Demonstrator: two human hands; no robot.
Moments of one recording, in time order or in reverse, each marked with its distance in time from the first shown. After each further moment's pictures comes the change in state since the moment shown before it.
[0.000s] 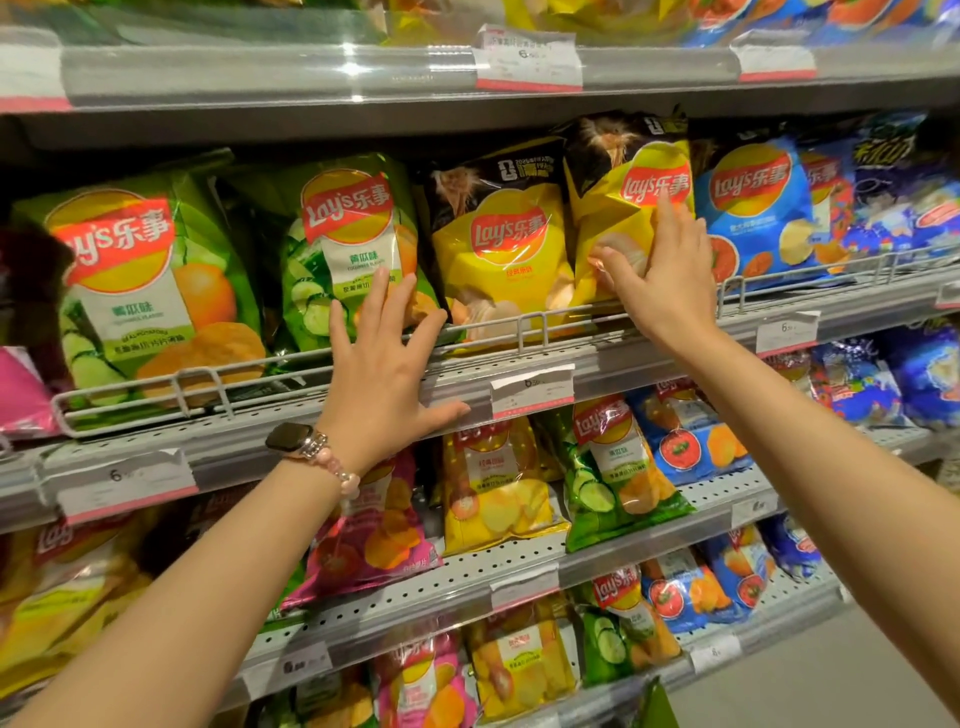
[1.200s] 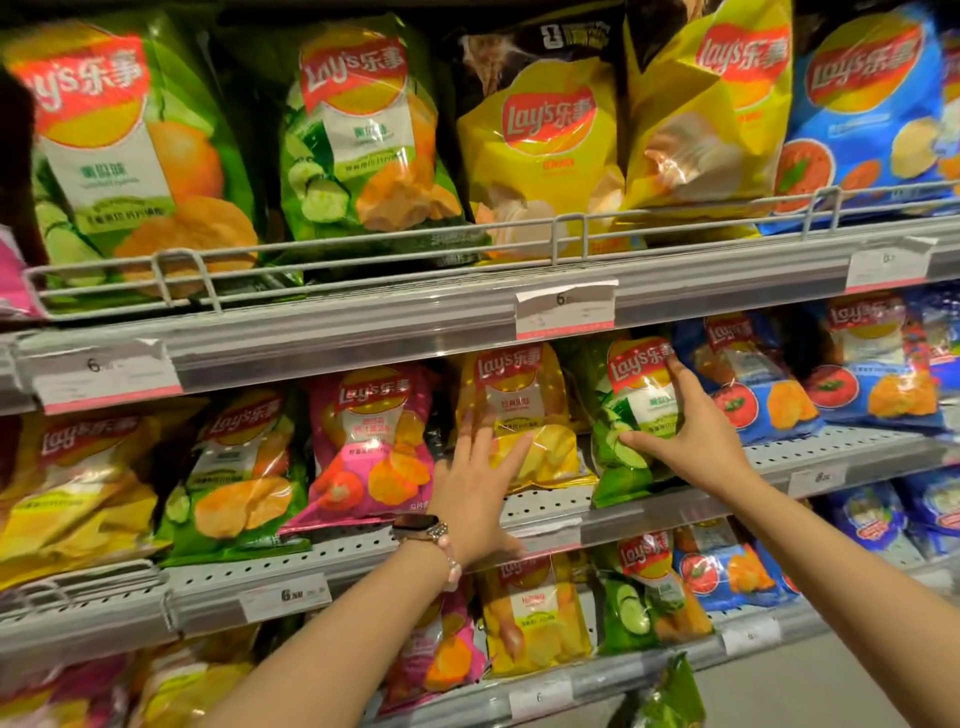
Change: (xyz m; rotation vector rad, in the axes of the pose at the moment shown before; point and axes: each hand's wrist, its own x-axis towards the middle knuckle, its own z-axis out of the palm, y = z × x) left_hand -0.117 0.068 0.165 -0.085 -0.572 -0.077; right_hand -0.152 0.123 0.089 0.144 -0.462 0.141
